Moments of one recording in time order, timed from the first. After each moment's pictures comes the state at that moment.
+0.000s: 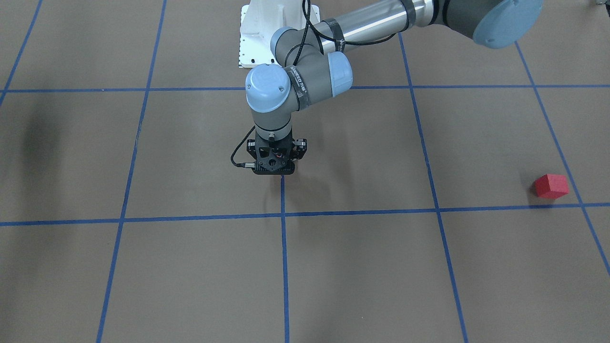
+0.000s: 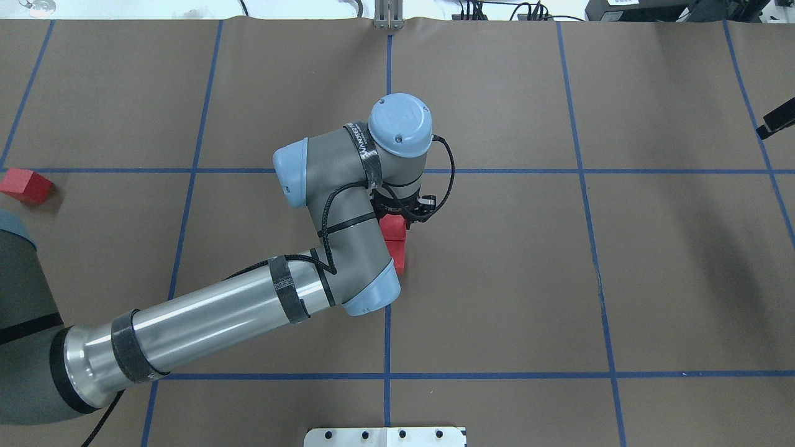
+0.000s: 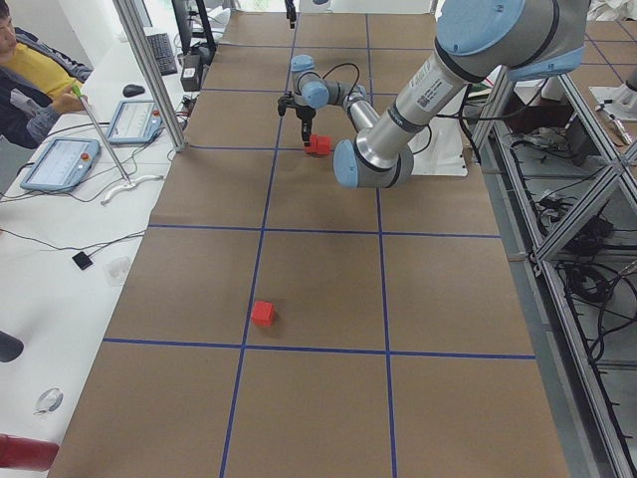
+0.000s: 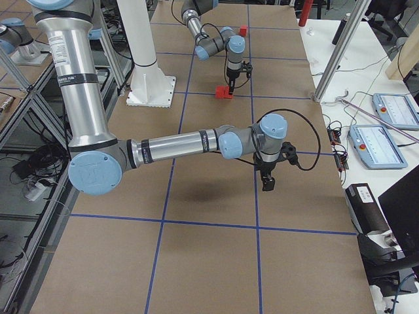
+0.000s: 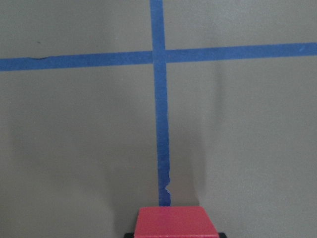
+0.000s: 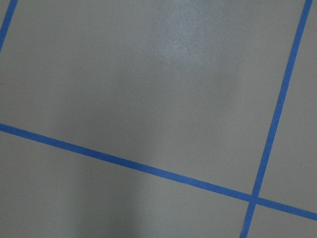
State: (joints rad) left arm -0.53 -2.60 -1.22 -1.59 -1.94 -1.13; right arm 1.35 -1.39 1.58 -1.49 2.27 0.07
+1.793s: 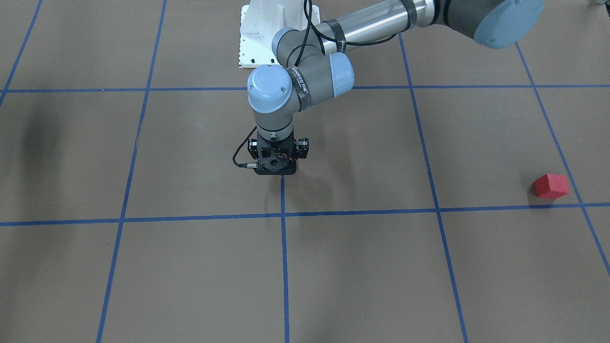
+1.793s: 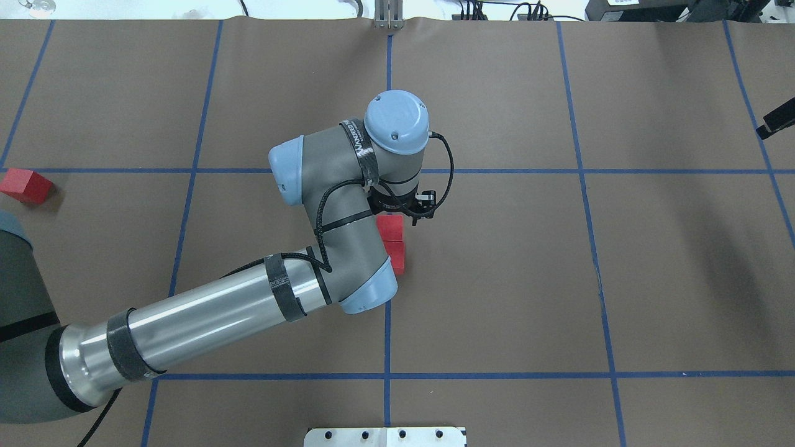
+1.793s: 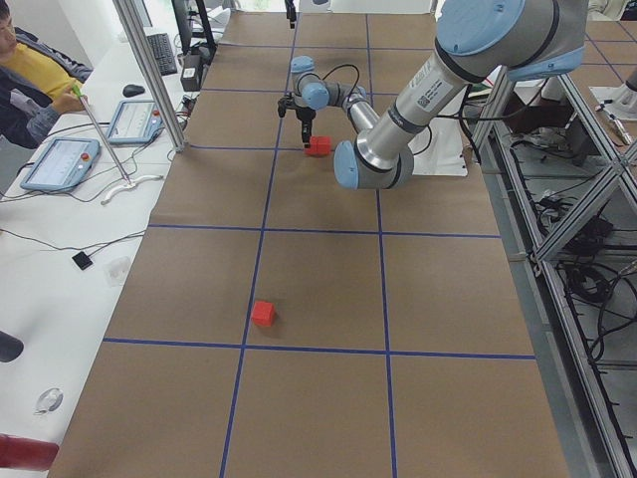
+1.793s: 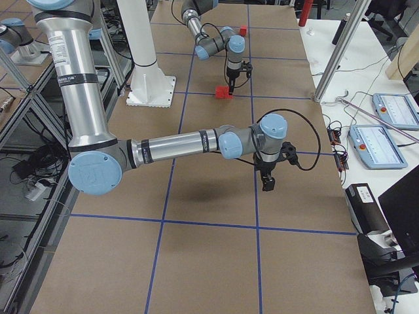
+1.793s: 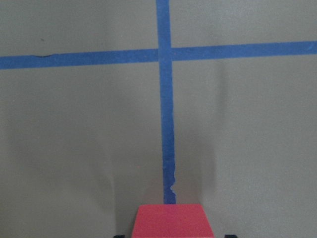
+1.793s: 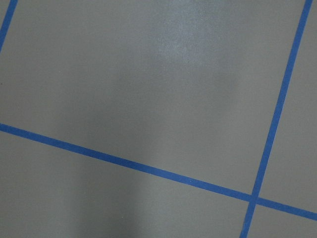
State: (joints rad) left arm -0.54 -2.59 -1.25 -1.59 -1.94 -1.10; right arm 1.35 -1.39 1.58 -1.49 2.27 0.07
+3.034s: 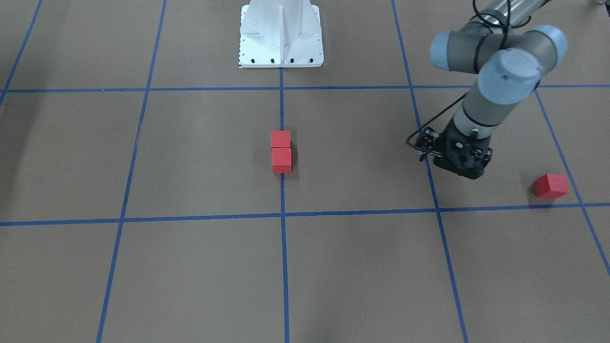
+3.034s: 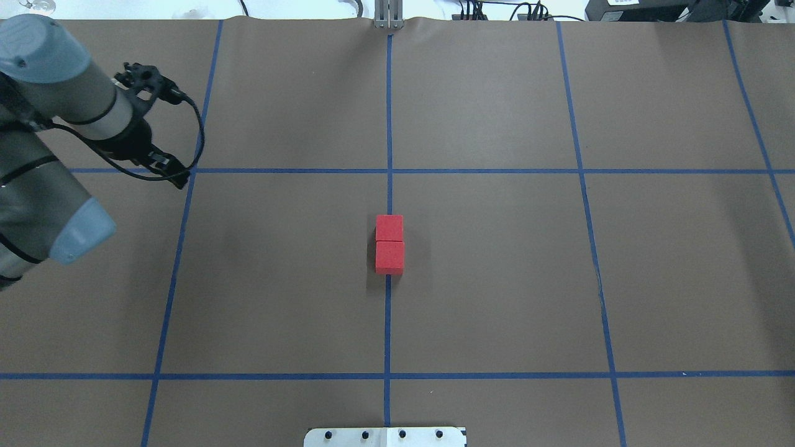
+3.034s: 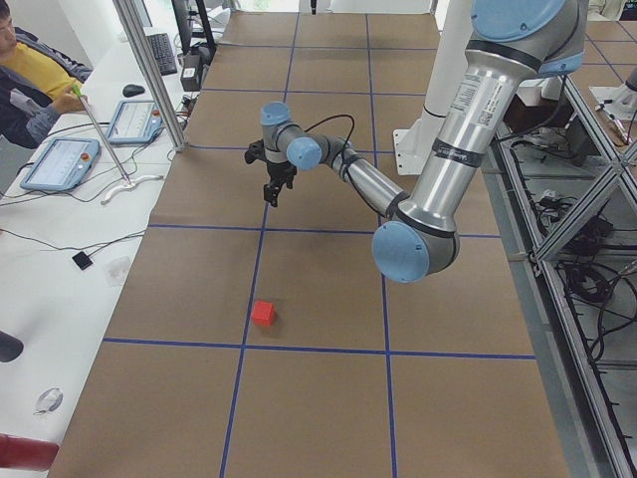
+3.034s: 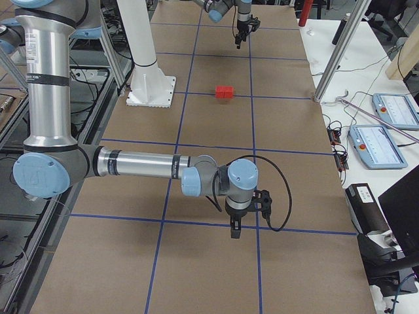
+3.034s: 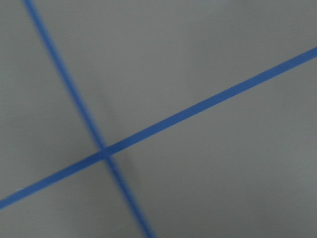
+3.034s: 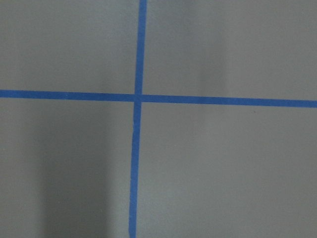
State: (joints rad) left arm -0.95 -1.90 -1.74 -1.60 -2.13 -0.27; right arm 1.55 -1.62 1.57 -1.48 2.27 0.06
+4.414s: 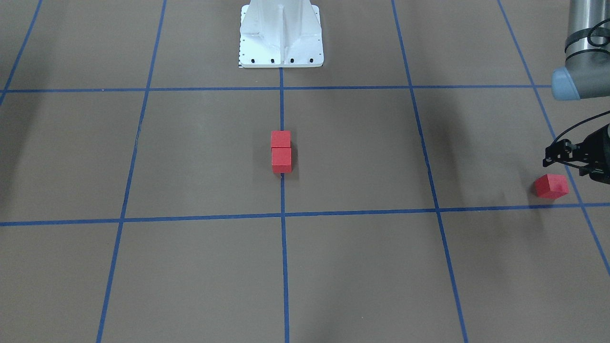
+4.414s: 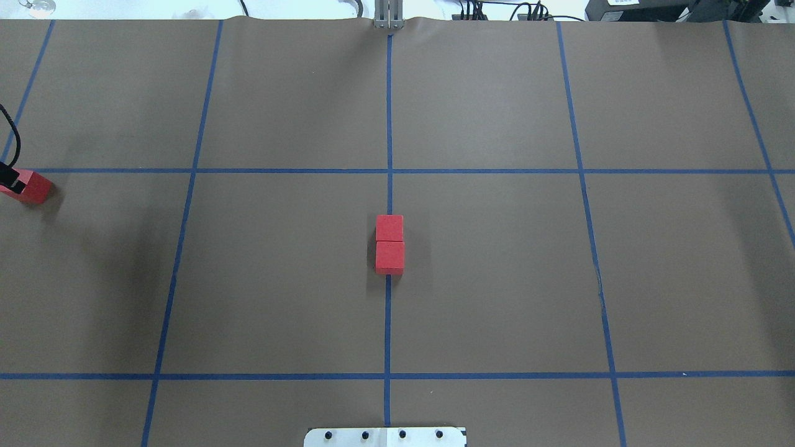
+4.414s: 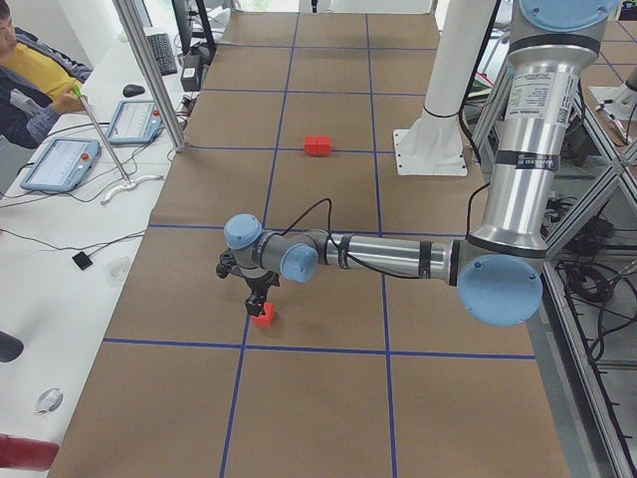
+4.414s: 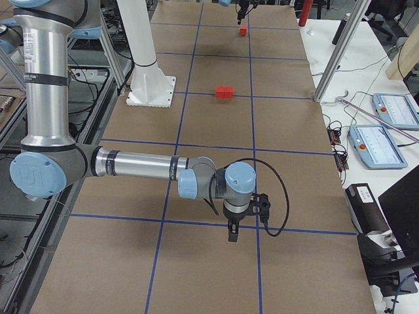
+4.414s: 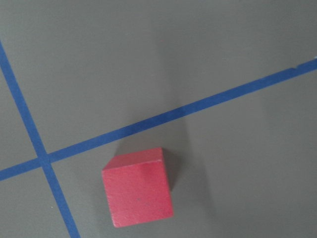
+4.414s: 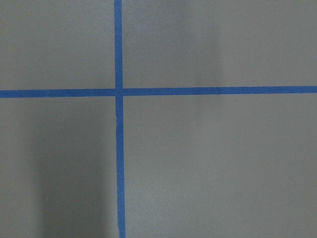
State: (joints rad) left arm -1.23 -1.69 -1.42 -1.87 -2.31 -0.14; right arm 1.56 -1.62 1.57 -1.48 2.27 0.07
